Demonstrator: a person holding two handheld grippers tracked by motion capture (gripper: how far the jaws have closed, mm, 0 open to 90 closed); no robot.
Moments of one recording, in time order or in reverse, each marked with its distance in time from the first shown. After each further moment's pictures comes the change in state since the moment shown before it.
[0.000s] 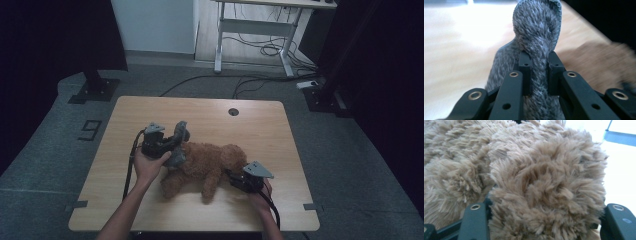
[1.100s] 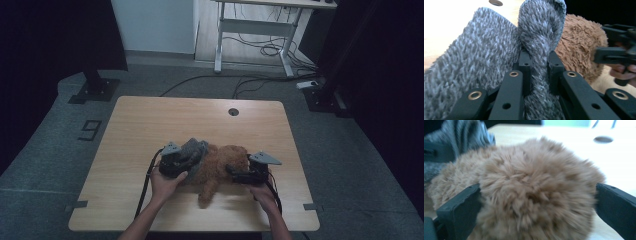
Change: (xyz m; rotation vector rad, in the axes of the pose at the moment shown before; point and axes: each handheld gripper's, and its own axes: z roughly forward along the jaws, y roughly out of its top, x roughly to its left) left arm -0.032 -0.069 0.027 0.002 -0.172 0.003; right arm -0.018 0.029 -0.003 0.114 0.097 0.170
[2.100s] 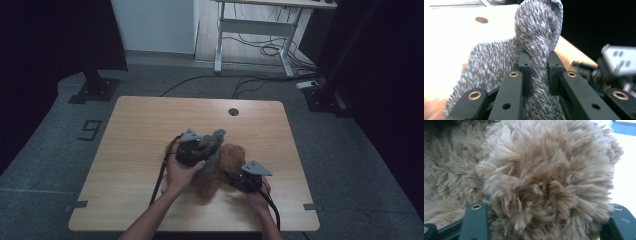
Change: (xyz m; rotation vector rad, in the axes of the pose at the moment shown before) left arm -0.062 0.074 0.037 0.037 -0.011 0.086; right arm 0.012 -0.032 0.011 -0.065 -0.068 -0.146
